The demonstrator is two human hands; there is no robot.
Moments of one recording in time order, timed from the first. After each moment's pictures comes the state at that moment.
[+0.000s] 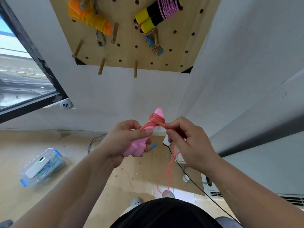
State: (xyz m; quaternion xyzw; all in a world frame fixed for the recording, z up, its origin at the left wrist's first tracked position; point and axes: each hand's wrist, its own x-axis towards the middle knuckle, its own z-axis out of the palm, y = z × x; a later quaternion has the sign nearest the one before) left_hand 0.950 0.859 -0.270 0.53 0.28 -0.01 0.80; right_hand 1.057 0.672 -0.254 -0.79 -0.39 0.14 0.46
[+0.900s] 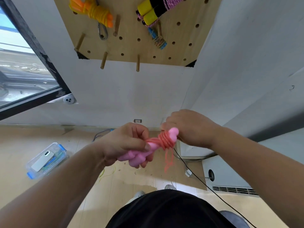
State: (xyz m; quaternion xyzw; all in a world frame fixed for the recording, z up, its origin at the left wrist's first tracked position) left_hand 0.931 0.868 -0.269 0.58 0.12 -0.16 0.79; right_hand 1.109 0.692 -0.254 -0.70 -0.71 0.02 0.02
